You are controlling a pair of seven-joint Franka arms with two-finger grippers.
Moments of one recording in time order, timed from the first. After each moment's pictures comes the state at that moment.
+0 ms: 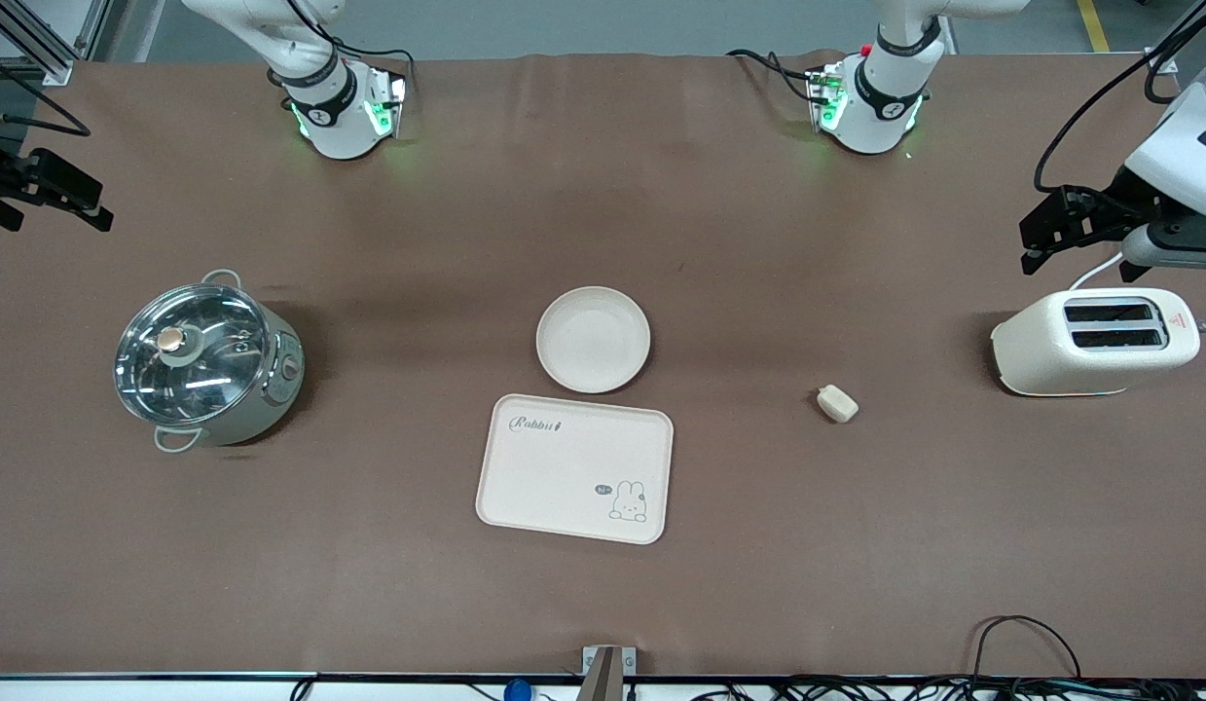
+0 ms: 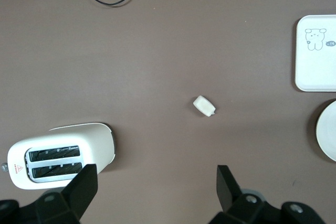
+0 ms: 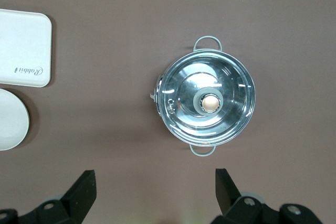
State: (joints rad) left arm -0.18 -0.02 0.04 -1.56 0.04 1.67 0.00; right arm -0.11 -0.09 0.06 -1.58 0.01 1.49 -0.03
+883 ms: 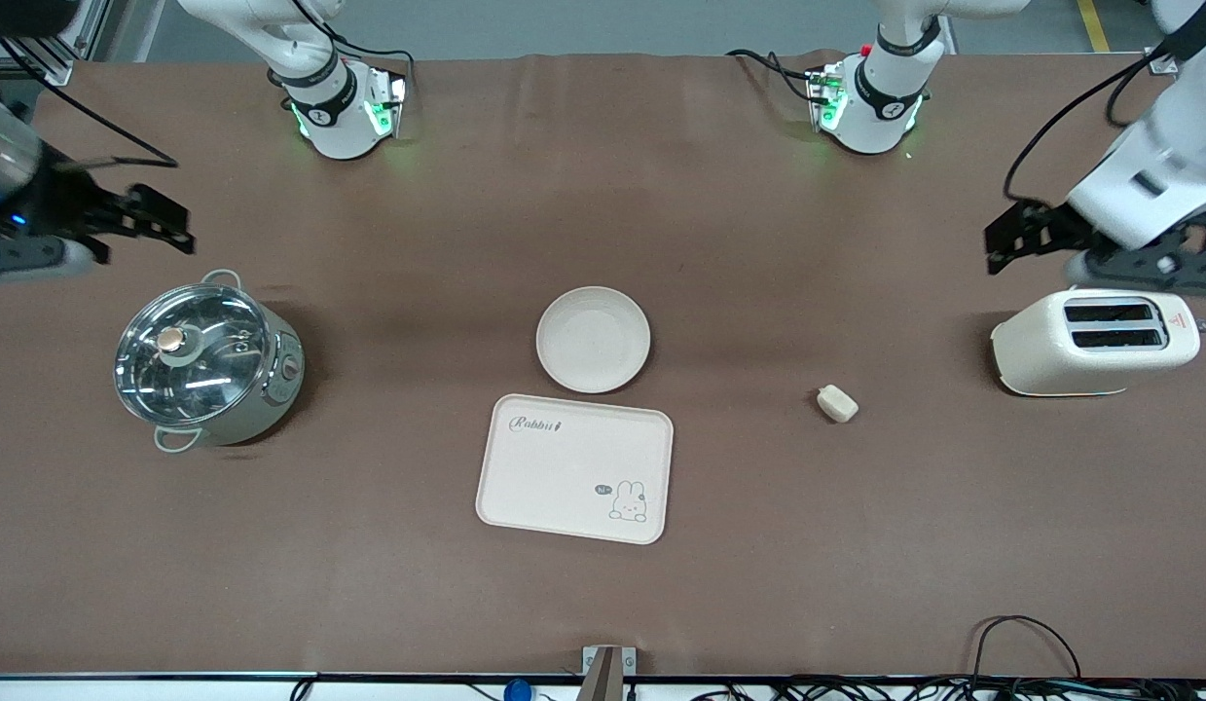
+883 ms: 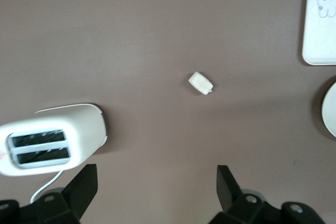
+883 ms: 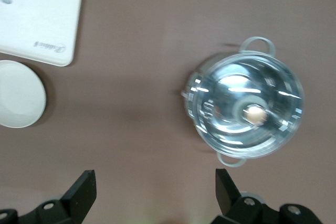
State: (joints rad) left arm -0.19 0.04 0.02 -1.63 0.04 1.66 -0.02; right arm 0.01 0.02 0.08 -1.58 0.06 1.52 -0.03
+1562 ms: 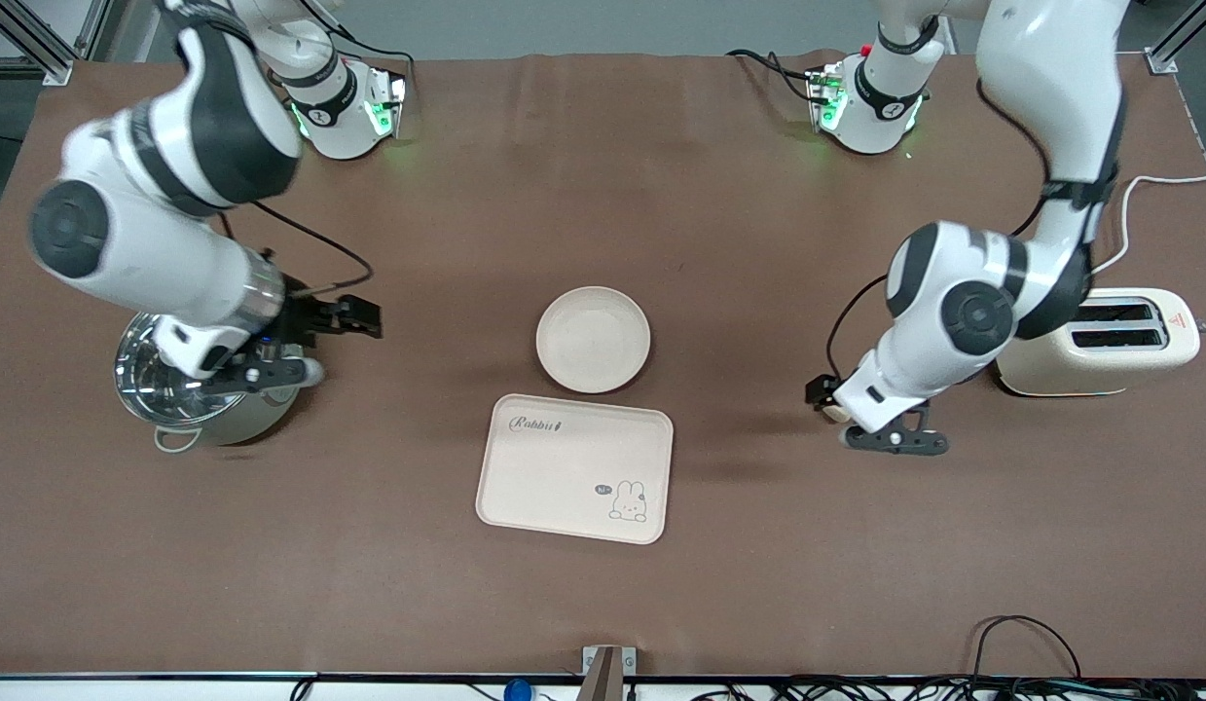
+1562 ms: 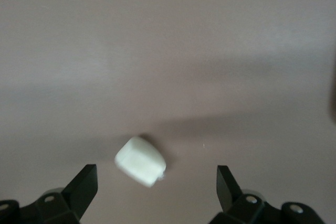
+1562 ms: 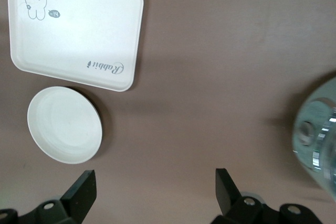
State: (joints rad) left arm -0.20 0.47 -0.09 -1.83 0.04 2.32 -0.19; right arm 0.22 0.26 0.08 -1.65 0.18 1.82 0.19
